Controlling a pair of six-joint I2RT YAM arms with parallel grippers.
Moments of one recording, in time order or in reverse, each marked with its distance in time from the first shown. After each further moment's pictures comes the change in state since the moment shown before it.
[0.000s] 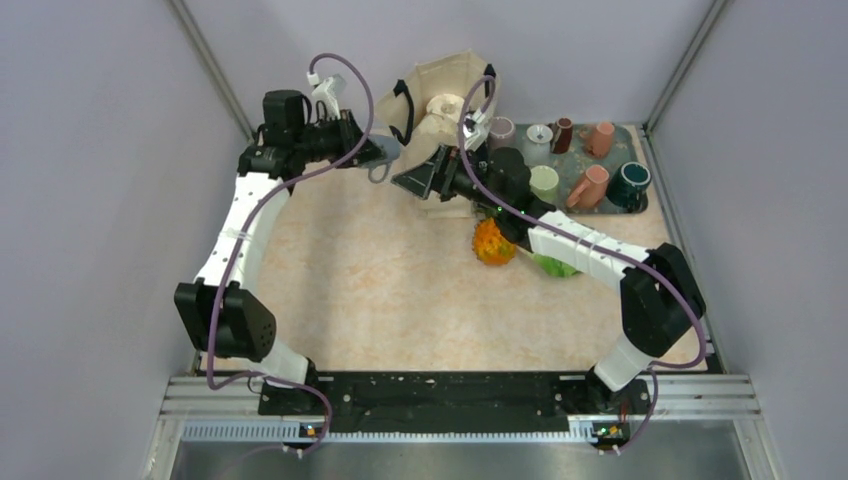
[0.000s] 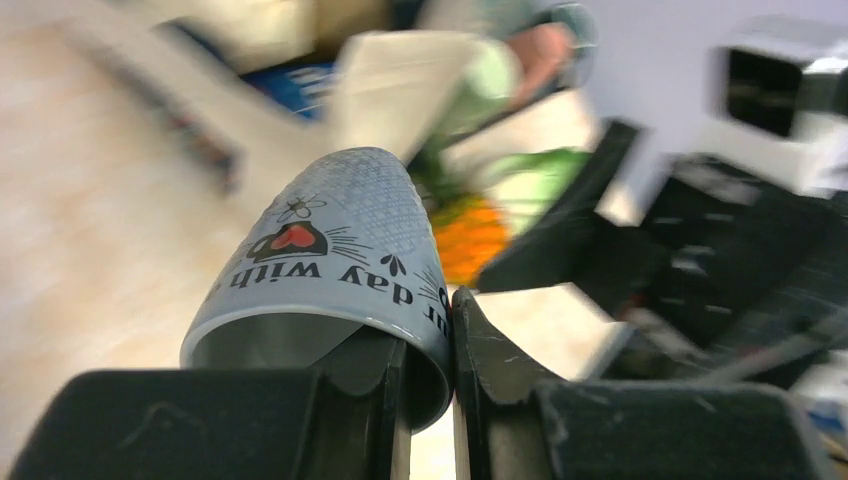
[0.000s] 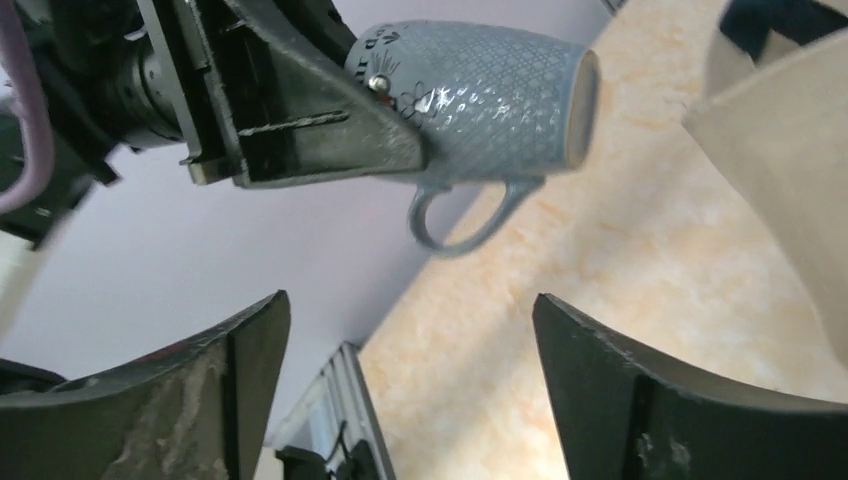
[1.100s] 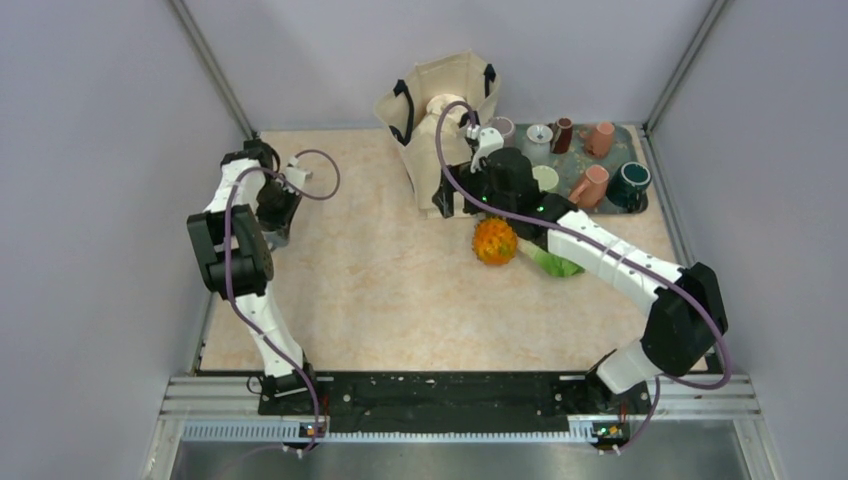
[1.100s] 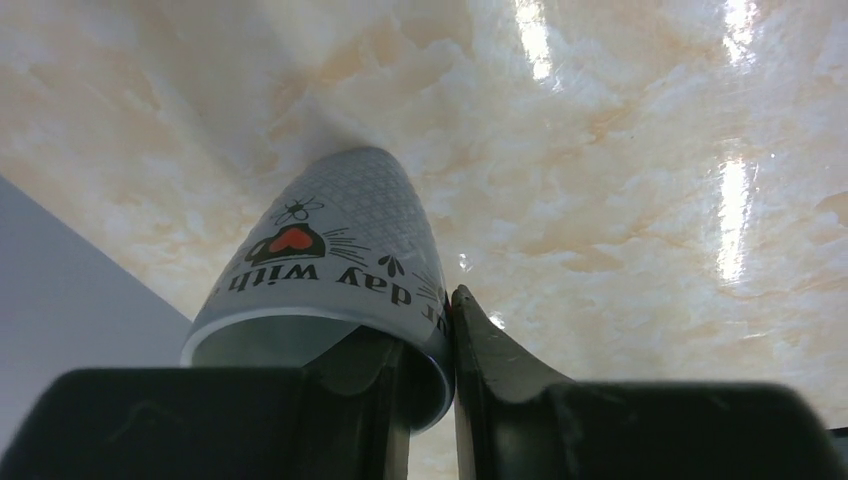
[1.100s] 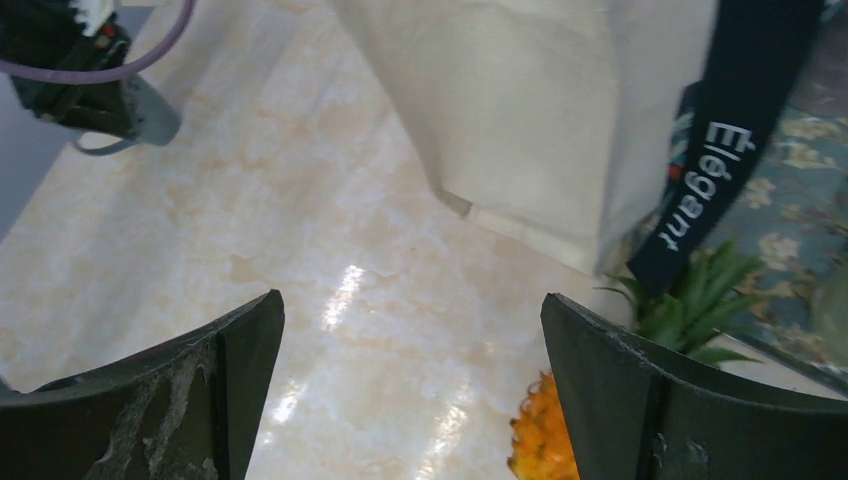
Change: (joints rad) left arm 0.349 0.460 0.045 -0.613 -0.787 1.010; right arm 0.002 -0.117 0.041 -0.637 0.359 -0.545
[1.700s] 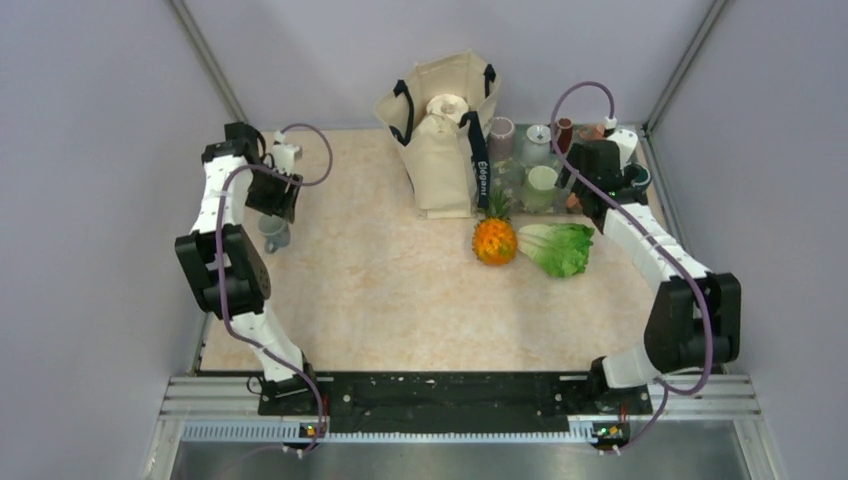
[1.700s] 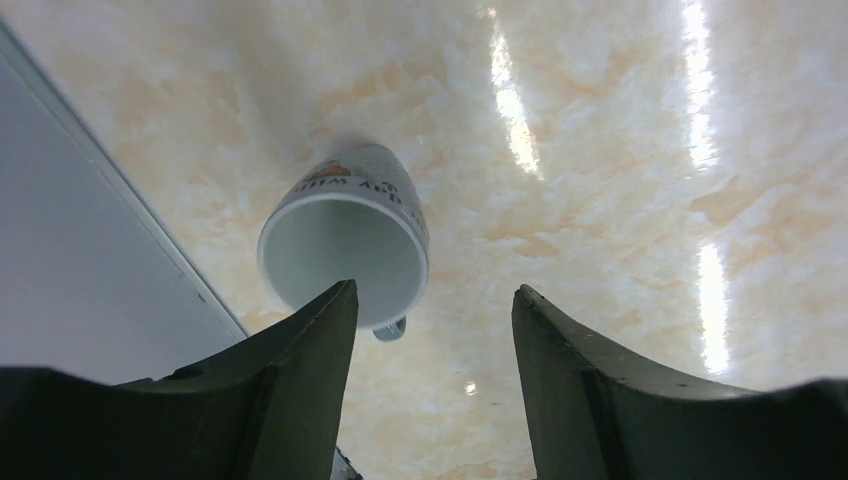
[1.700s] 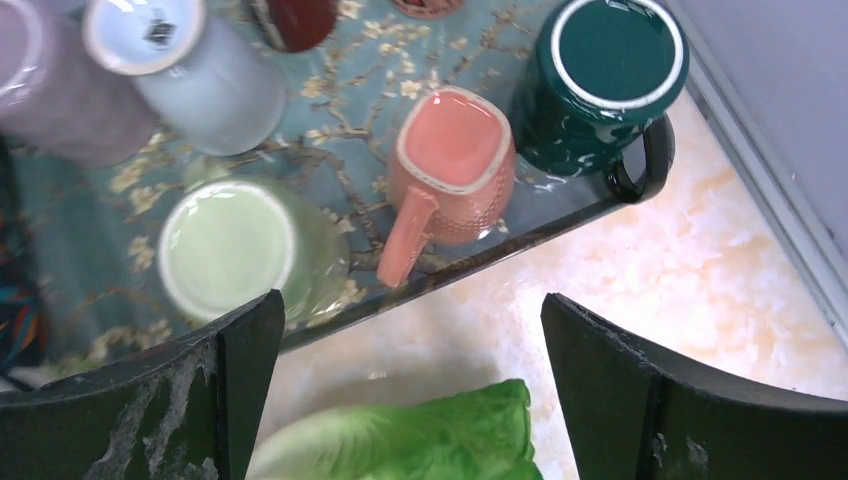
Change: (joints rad) left arm 0.014 -0.124 0.029 -0.012 0.108 -0.041; right arm -0.525 -0.079 -0.136 -0.101 0.441 0.038
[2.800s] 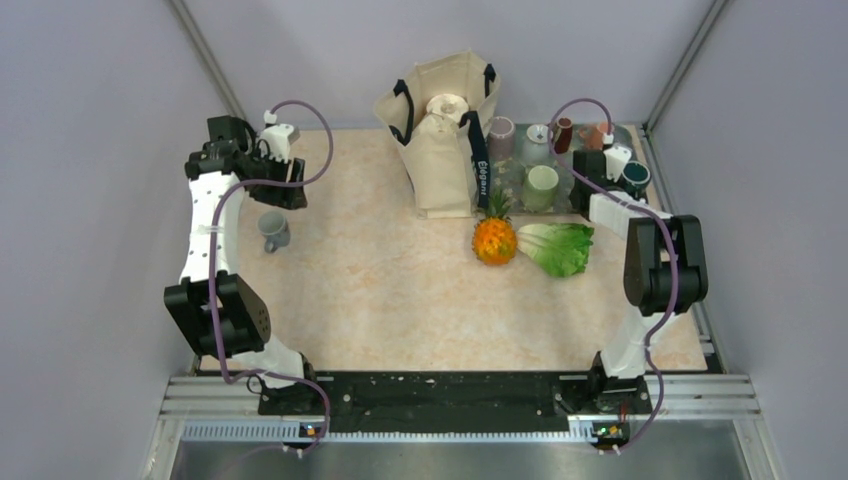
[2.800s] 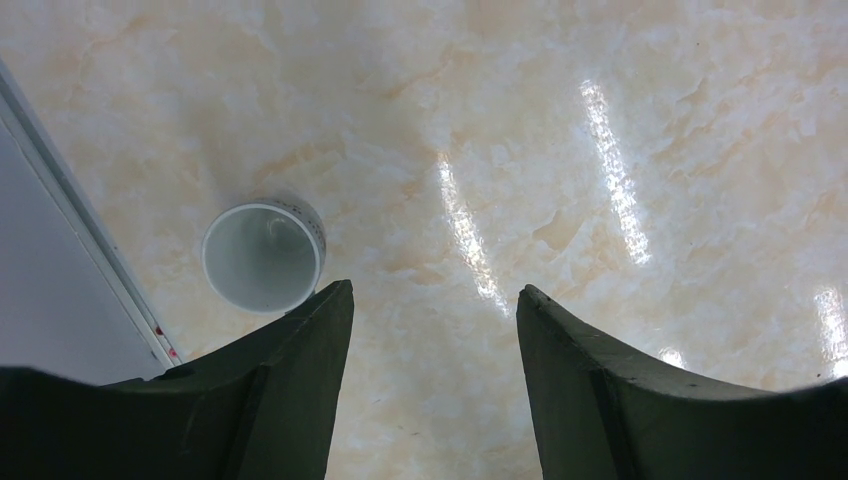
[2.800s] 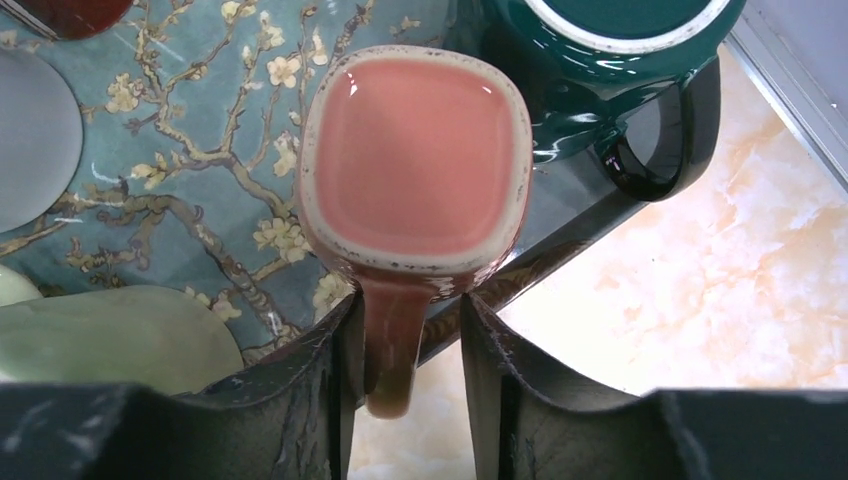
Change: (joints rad) left arm -0.029 -0.305 -0.067 0.036 0.227 -0.115; right arm -0.093 0.386 0.036 0.163 0.127 0.120
